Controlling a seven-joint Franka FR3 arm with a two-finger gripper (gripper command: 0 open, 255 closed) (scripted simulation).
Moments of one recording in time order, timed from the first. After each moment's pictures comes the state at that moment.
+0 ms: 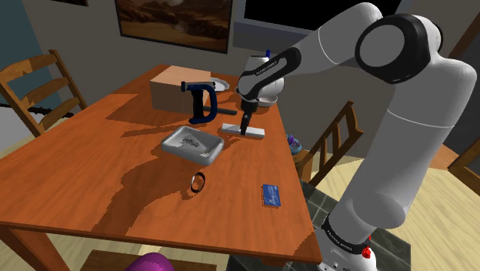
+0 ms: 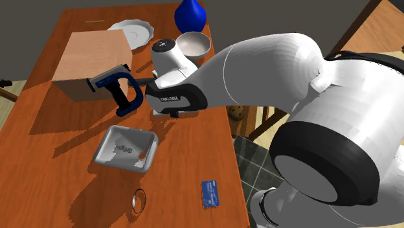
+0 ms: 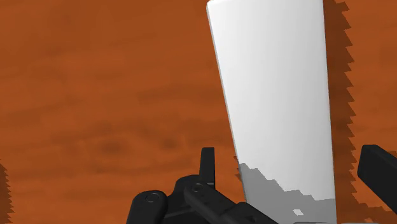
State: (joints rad) arm 0.02 0.12 -0.29 -2.19 0.03 2.33 -0.74
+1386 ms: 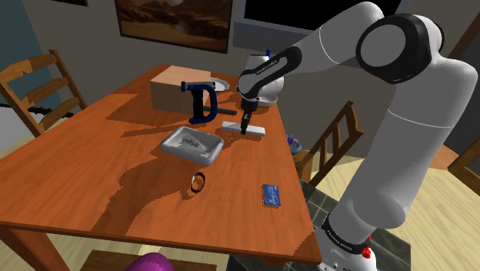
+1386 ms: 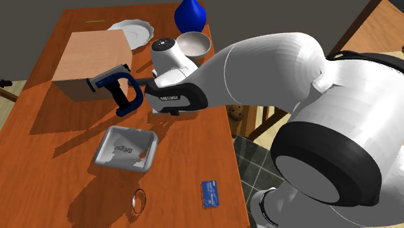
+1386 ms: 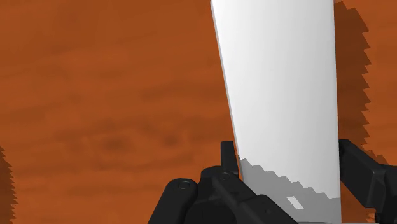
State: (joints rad) arm 0.02 0.12 -0.29 -2.19 0.03 2.32 -0.74
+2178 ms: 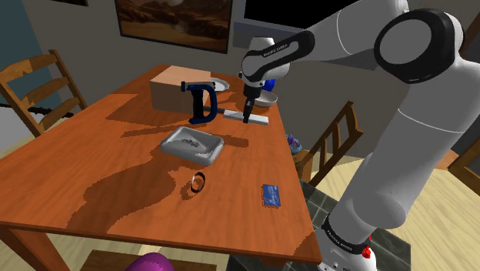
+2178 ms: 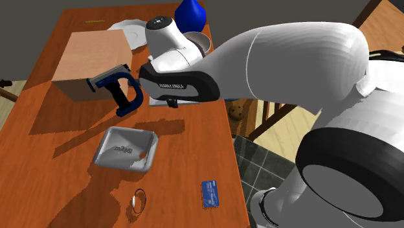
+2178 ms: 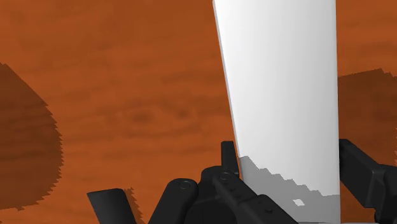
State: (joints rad) arm 0.03 0.03 -0.30 -2.12 -0.01 2.17 -0.72
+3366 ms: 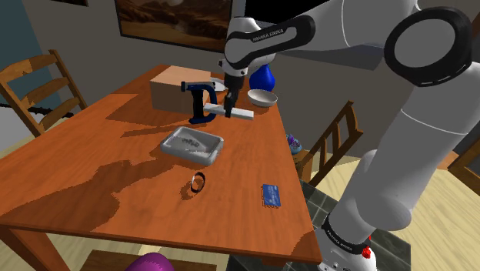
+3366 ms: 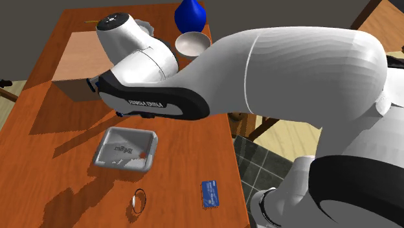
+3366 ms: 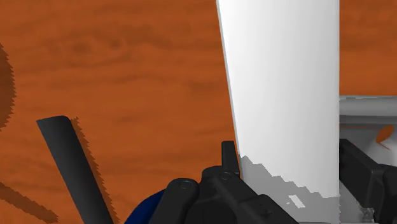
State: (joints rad) arm 0.13 0.01 -0.20 -2.01 -0.02 2.03 -0.52
